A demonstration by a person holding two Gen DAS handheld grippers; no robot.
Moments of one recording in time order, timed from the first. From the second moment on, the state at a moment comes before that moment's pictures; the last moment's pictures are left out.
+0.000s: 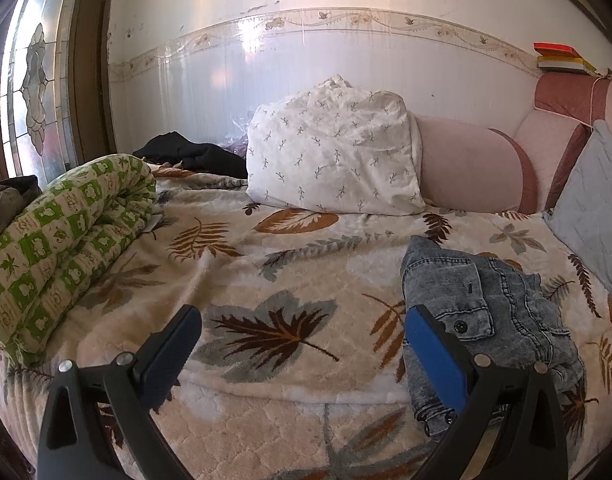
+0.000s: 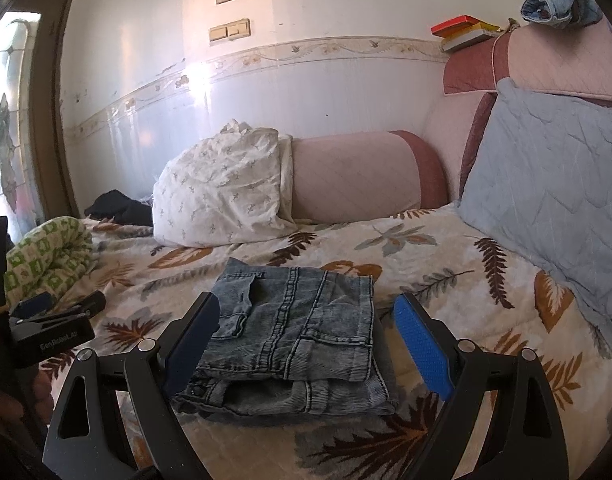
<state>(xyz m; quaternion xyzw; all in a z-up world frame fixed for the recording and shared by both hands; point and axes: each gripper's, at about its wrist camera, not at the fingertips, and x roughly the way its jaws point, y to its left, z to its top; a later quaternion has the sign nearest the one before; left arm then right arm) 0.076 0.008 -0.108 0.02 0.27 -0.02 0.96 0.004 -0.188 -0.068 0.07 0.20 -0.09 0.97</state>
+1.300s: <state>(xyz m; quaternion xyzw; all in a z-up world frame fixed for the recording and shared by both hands) 0.076 0.007 -0.109 0.02 0.27 -0.02 0.96 0.003 -0.186 -0.066 0.07 0.19 -0.08 0.98</state>
